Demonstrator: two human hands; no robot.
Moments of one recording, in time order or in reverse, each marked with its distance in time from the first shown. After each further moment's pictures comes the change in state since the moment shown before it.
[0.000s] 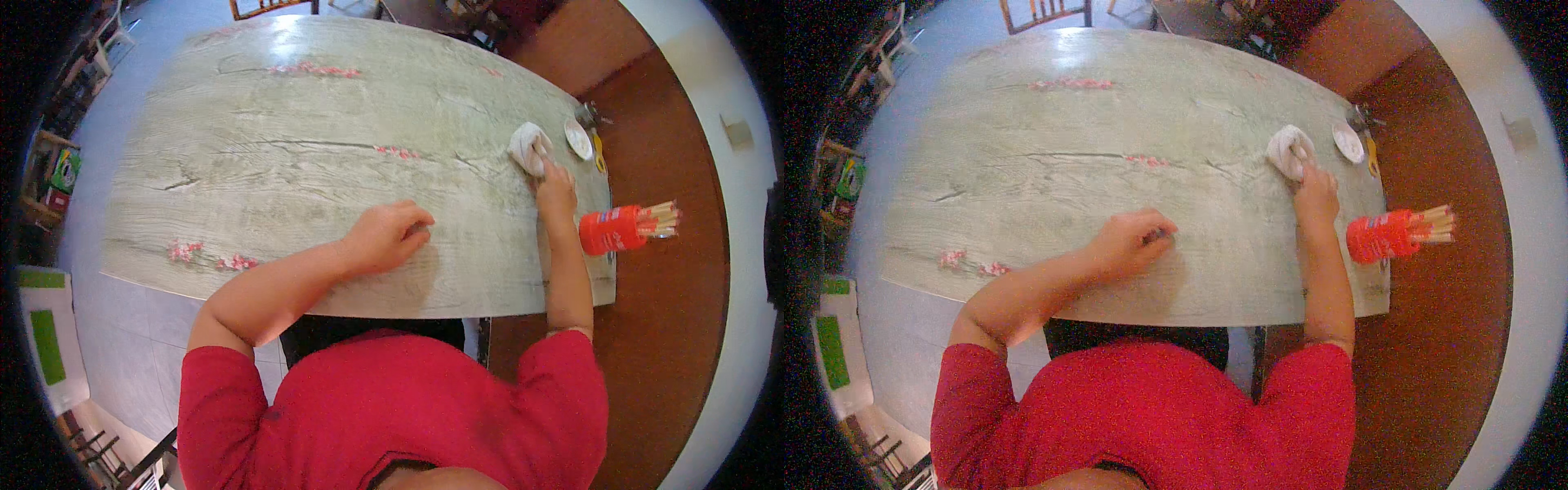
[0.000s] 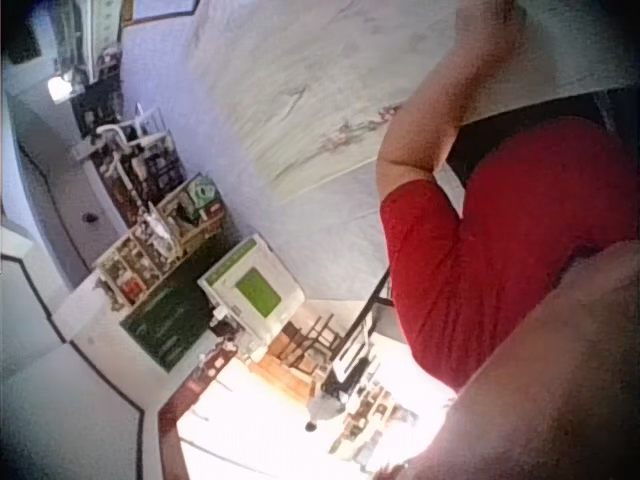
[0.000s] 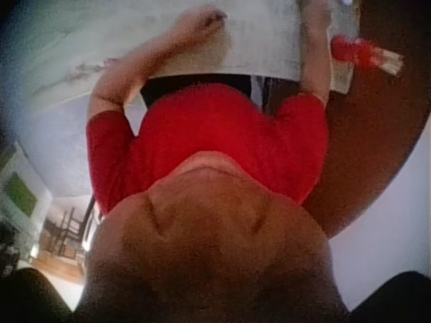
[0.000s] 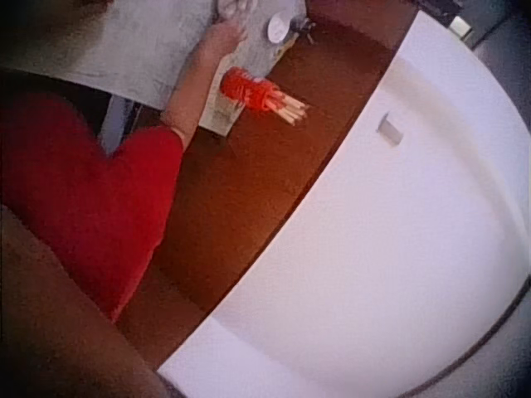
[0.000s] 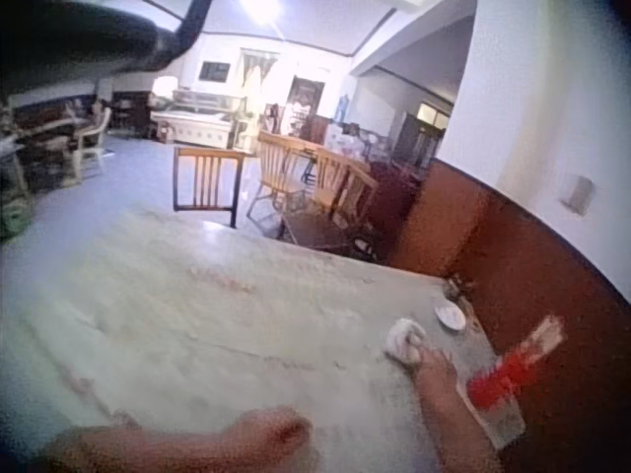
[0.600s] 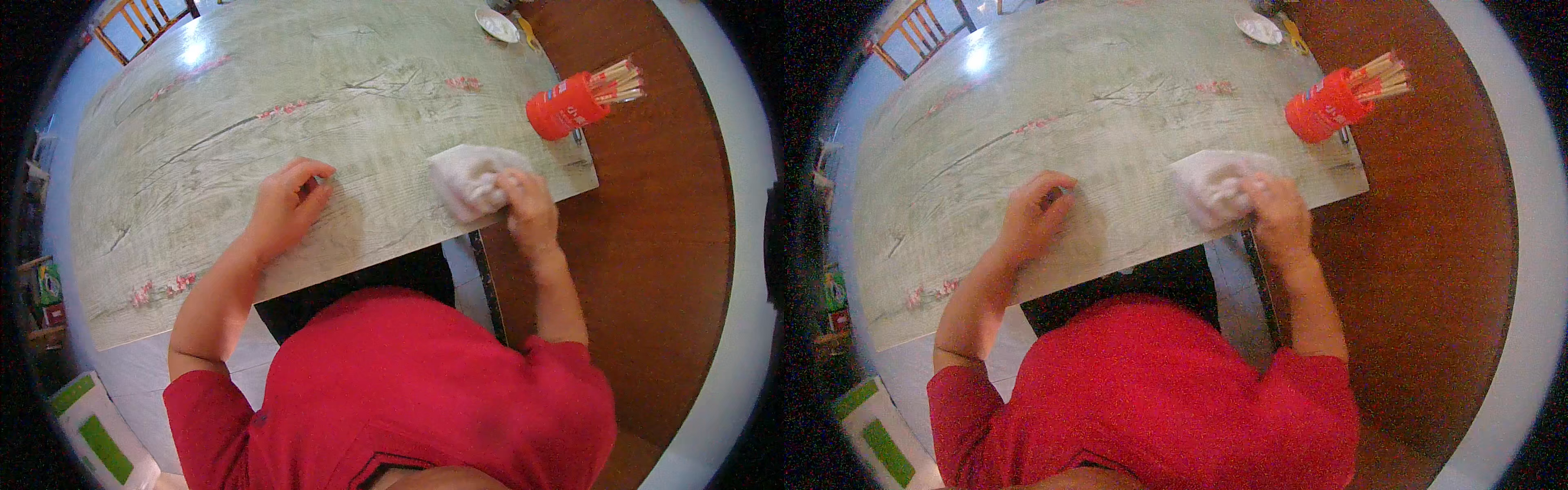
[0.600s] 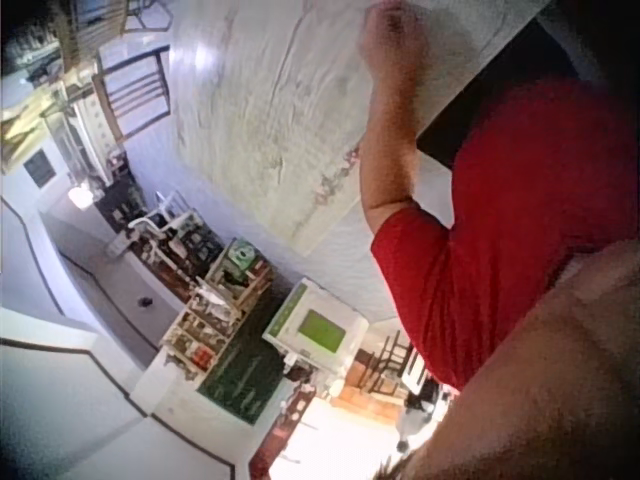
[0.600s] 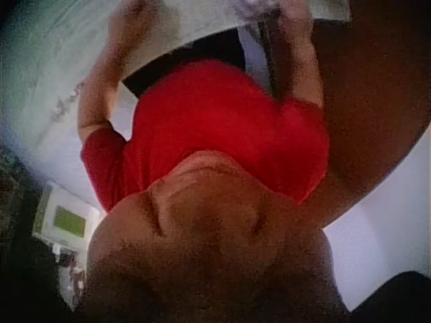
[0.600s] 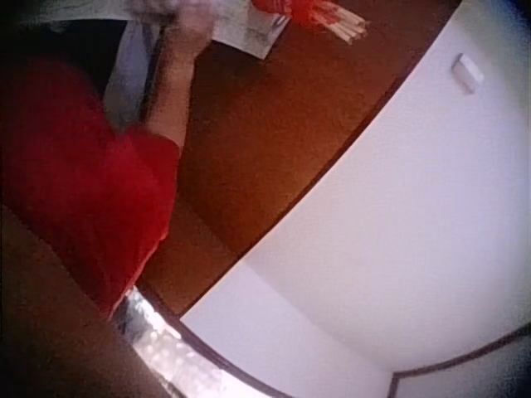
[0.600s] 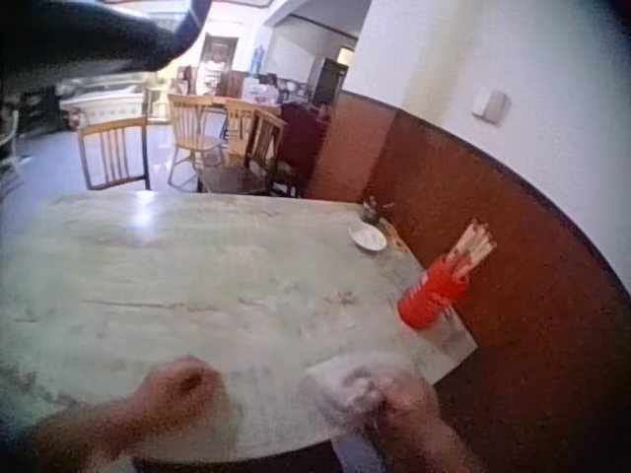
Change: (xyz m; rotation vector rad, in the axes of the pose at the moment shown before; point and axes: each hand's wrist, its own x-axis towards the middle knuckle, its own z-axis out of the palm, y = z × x) left_hand -0.005 0.011 0.000 -0.008 -0.080 -0.082; right_hand -0.194 0.035 -0.064 0.193 0.111 -0.250
